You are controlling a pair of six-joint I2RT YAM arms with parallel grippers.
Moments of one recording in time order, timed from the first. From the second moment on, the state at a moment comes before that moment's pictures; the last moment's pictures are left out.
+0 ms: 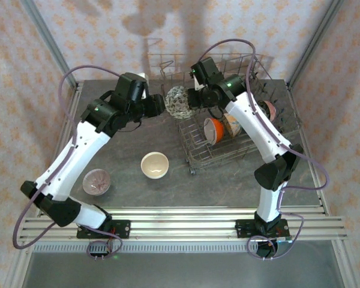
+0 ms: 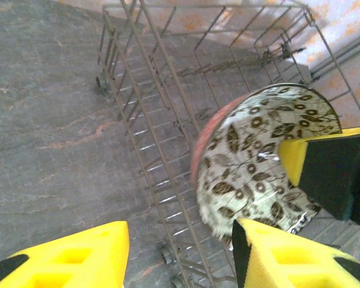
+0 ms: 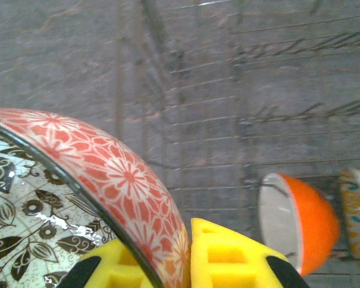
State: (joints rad) left arm -0.51 1.42 1.72 -0.97 -0.10 -0.64; right arm 0.60 1.86 2.16 -1.18 0.08 0.33
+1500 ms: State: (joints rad) left arm -0.21 1.67 1.58 -0.78 0.15 -0.60; right arm 0.11 2.49 2.62 -0.82 0.93 -0.07
